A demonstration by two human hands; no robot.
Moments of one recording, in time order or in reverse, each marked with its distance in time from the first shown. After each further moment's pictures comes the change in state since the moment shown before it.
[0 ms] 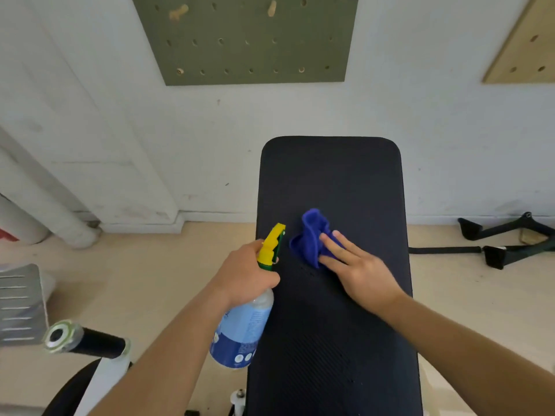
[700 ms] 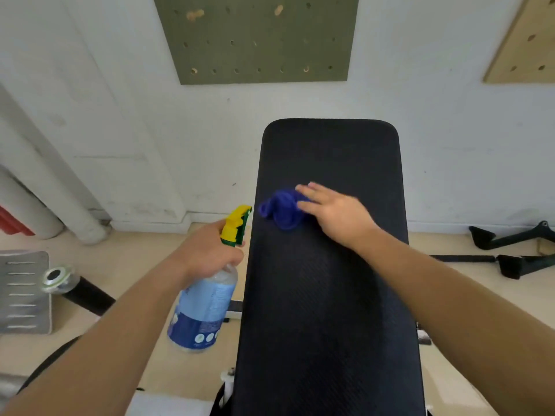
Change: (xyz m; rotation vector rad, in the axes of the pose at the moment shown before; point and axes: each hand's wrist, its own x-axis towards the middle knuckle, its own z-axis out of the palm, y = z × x) left_hand -0.034 -0.042 -0.003 -0.023 0.128 -0.001; right_hand 0.051 0.005 -0.003 0.002 0.013 -0.072
